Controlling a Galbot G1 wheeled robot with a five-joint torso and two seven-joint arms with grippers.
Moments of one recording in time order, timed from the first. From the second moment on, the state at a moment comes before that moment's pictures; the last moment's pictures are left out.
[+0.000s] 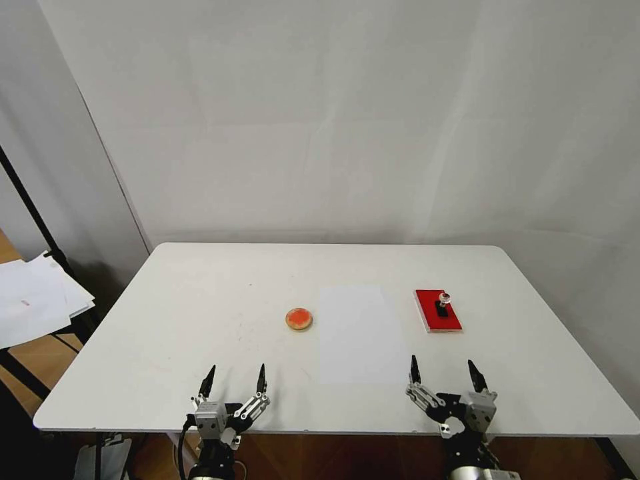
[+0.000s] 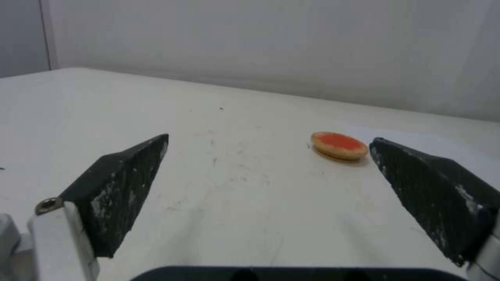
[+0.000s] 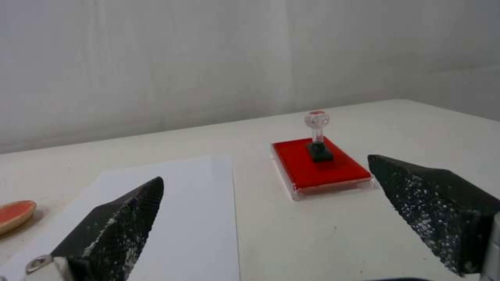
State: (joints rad) left arm 1.70 -1.56 -0.48 -2.07 -0.11 -0.28 0.02; right arm -1.63 1.46 0.40 2.13 0.03 0.07 0.23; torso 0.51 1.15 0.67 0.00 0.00
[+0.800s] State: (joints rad) left arm 1.70 -1.56 -0.48 -2.07 -0.11 -0.28 0.02; right arm -1.30 1.45 0.42 1.83 0.04 0.08 0.17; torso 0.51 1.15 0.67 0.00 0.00
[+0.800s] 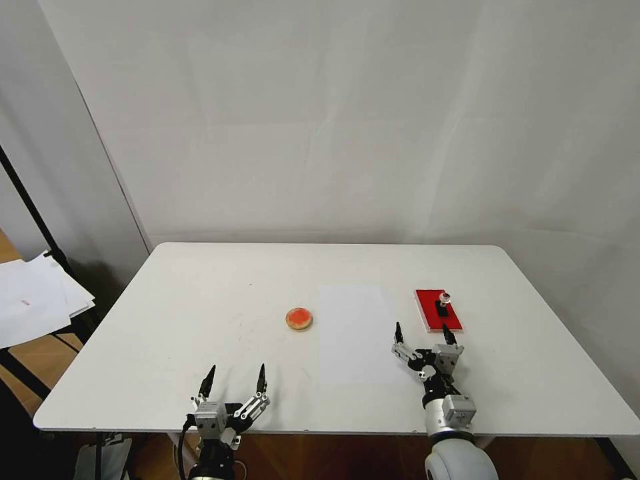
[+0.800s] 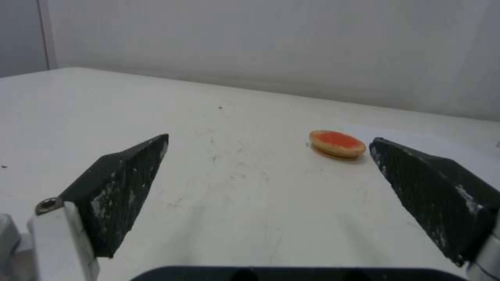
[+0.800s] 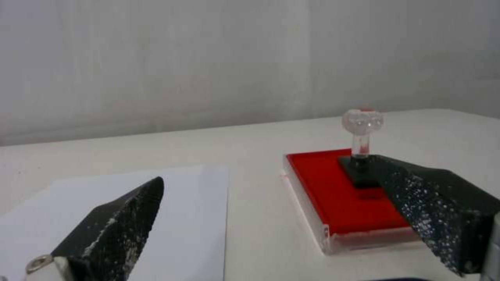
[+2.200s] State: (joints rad) left arm 1.70 -1.56 -0.48 -2.07 -0.11 -0.28 0.02; right arm -1.15 1.39 0.45 1.80 0.13 -0.06 0.18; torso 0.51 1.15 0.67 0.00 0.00
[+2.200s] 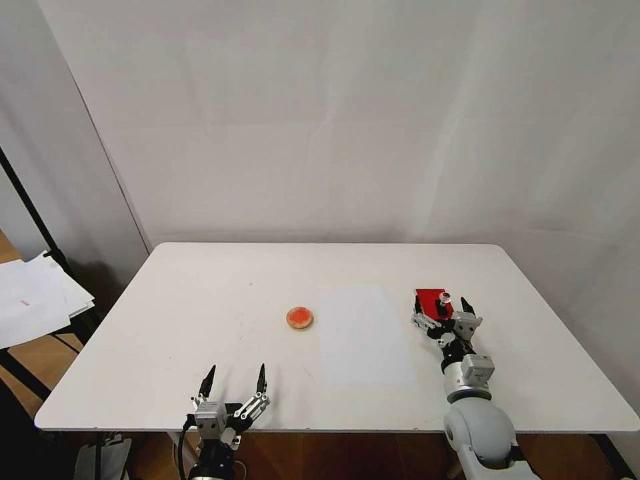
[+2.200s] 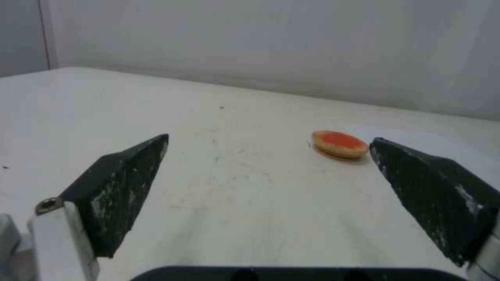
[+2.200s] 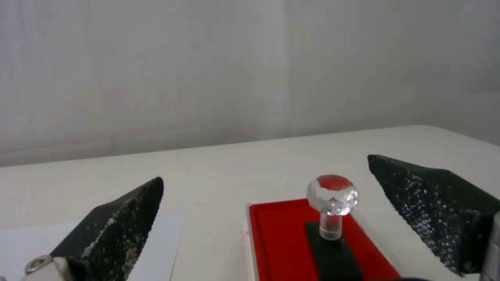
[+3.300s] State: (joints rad) left arm 1.70 -1.56 -0.48 -2.07 -0.11 -0.28 0.02; right arm -1.11 1.39 0.46 1.78 0.16 -0.20 0.23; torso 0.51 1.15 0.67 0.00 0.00
